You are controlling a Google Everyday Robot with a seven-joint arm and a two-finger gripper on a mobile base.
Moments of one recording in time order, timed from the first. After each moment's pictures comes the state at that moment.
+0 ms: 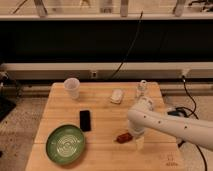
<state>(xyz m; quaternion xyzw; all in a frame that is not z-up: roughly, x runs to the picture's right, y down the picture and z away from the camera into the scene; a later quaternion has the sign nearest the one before) 0.150 0.273 0.782 -0.35 -0.08 -0.19 0.91</state>
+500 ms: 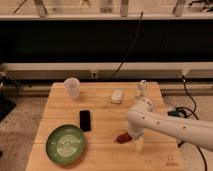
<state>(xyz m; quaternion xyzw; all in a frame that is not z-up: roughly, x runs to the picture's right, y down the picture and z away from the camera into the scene) 0.145 0.281 0.785 -0.35 -0.09 -0.19 0.91</state>
